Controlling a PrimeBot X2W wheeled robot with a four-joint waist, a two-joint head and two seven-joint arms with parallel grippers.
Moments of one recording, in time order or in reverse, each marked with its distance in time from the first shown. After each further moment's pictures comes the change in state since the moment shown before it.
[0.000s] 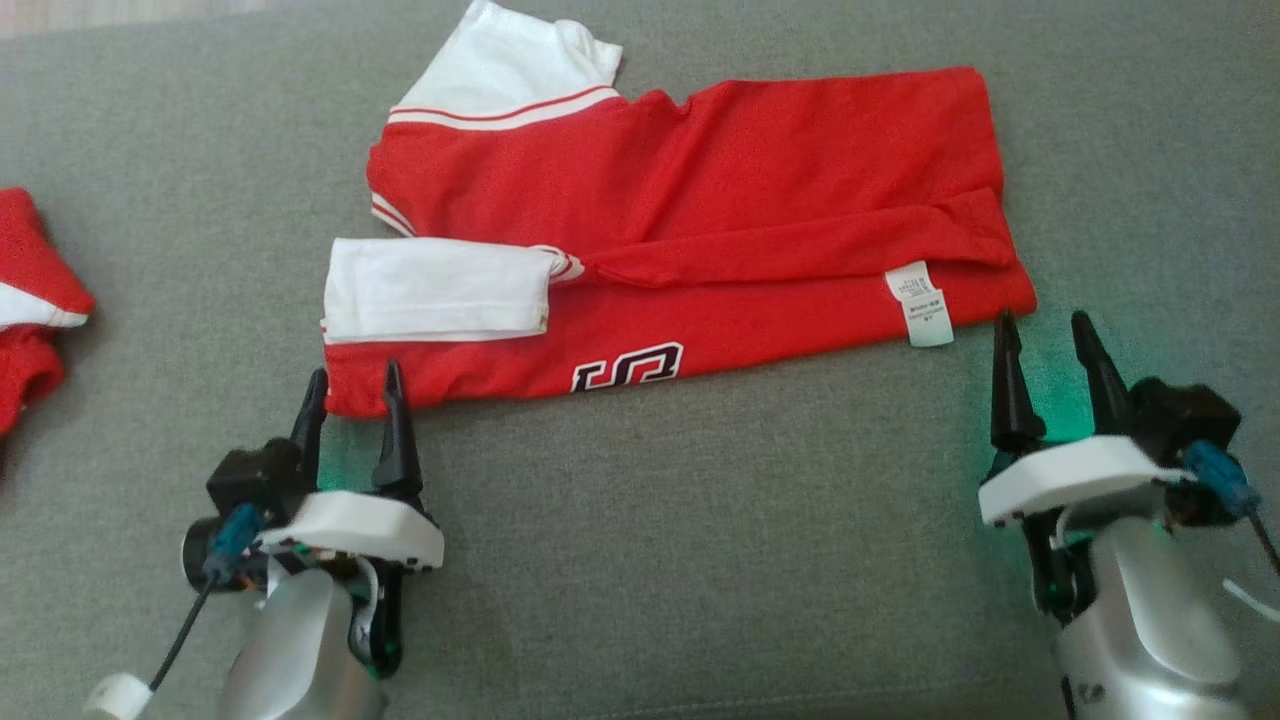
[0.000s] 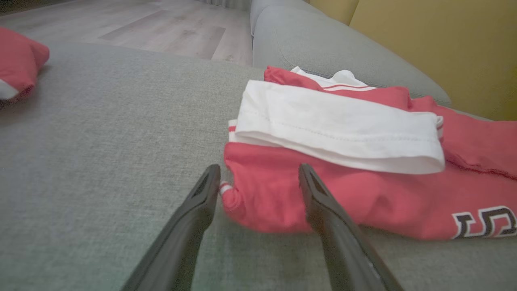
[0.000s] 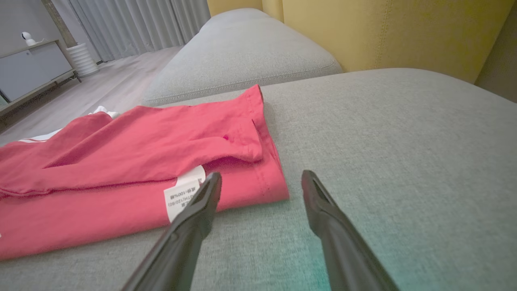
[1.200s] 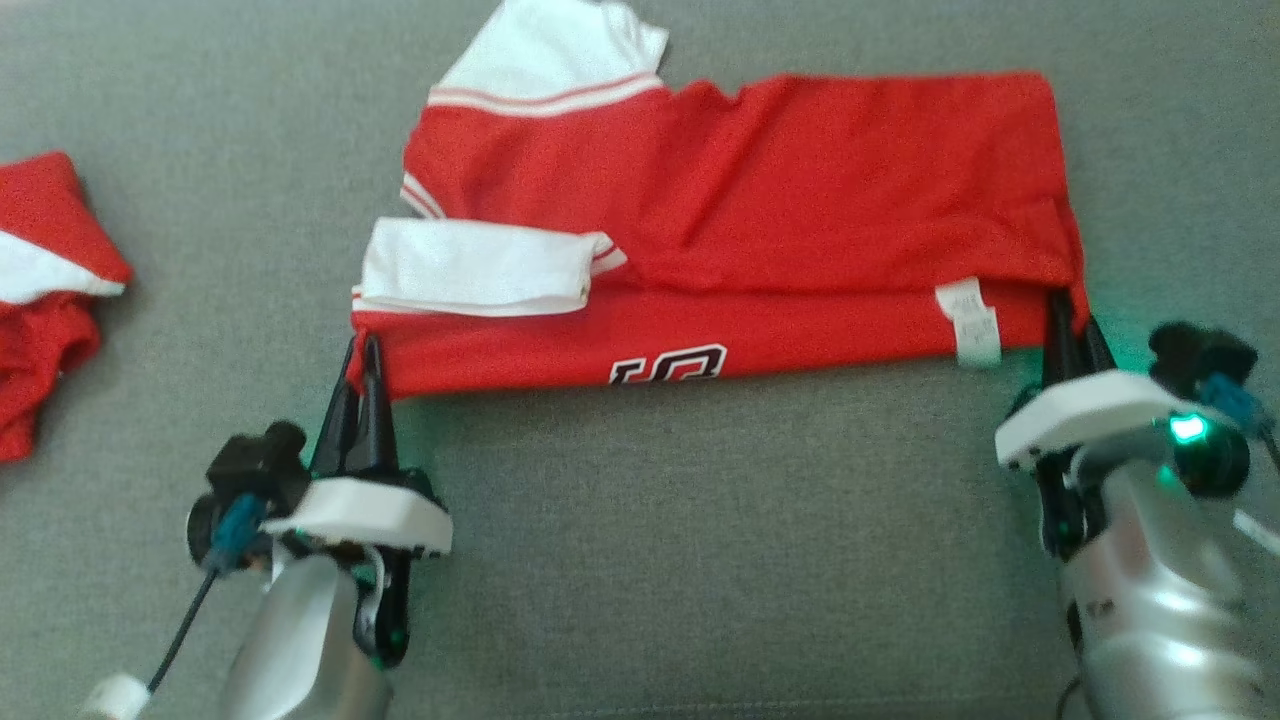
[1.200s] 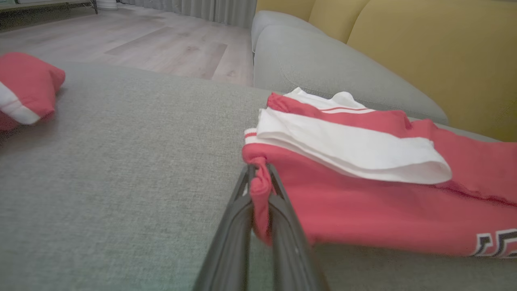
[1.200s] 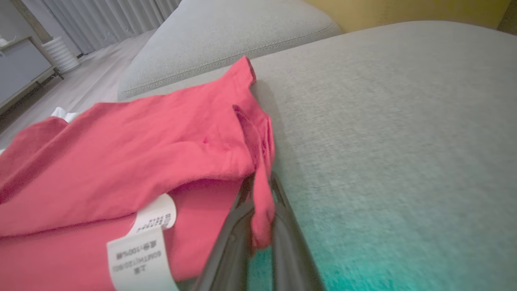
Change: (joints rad) left arm -0.011 -0.006 -0.016 -0.067 0.008 -0.007 0.000; right arm -0.243 -0.016 -0.080 0.343 0.031 0.000 -0.008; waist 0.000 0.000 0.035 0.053
